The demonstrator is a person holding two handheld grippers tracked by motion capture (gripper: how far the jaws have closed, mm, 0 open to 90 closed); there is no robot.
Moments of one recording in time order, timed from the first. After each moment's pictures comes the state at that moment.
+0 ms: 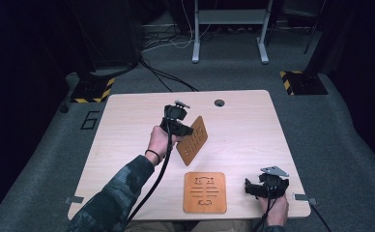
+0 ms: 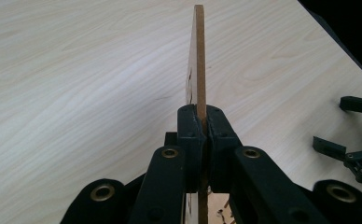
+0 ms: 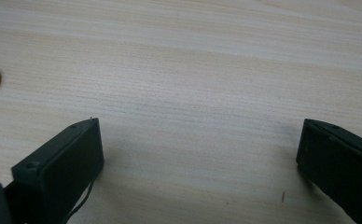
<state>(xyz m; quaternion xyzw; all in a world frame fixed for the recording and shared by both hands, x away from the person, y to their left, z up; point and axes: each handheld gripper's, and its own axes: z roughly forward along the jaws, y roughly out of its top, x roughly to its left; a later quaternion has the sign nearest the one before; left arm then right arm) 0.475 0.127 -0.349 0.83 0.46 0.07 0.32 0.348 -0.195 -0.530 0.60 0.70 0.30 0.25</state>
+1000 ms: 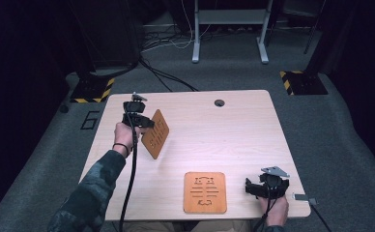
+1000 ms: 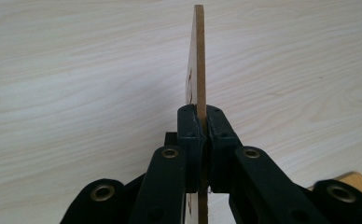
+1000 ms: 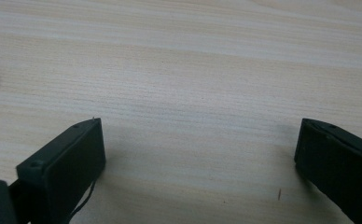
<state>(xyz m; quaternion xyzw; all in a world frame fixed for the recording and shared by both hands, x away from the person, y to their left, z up) 0.505 0.241 -0.359 0.76 0.58 0.10 0.29 0.347 -0.196 -0.530 0.61 0.69 0.30 0.26</state>
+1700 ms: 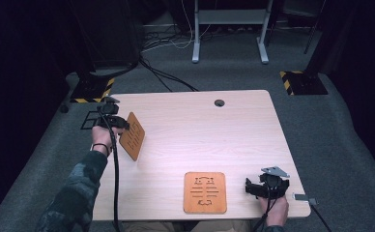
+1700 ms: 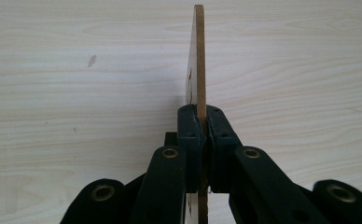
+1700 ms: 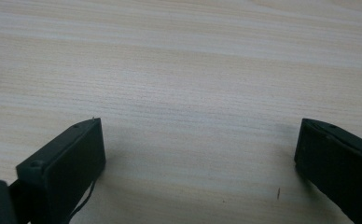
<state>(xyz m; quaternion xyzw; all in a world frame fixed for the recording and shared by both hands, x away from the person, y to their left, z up) 0.514 0.320 -0.375 0.70 0.66 0.11 0.26 0.347 -0.196 -0.530 0.61 0.69 0.30 0.26</state>
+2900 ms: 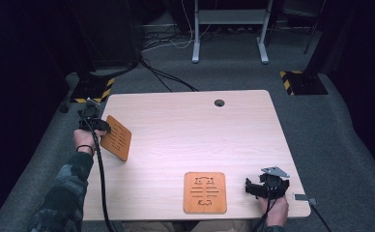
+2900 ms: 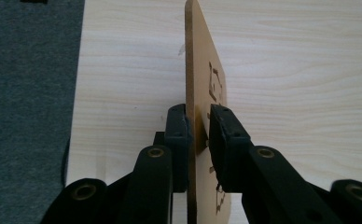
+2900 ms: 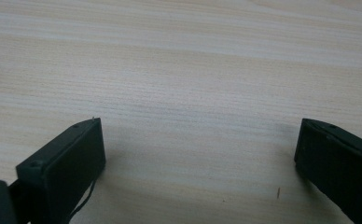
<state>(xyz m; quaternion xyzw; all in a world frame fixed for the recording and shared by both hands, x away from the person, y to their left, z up) 0.518 0.381 -0.394 0.68 0.70 0.14 0.20 0.347 -0.195 -0.530 0.61 0.69 0.30 0.26</state>
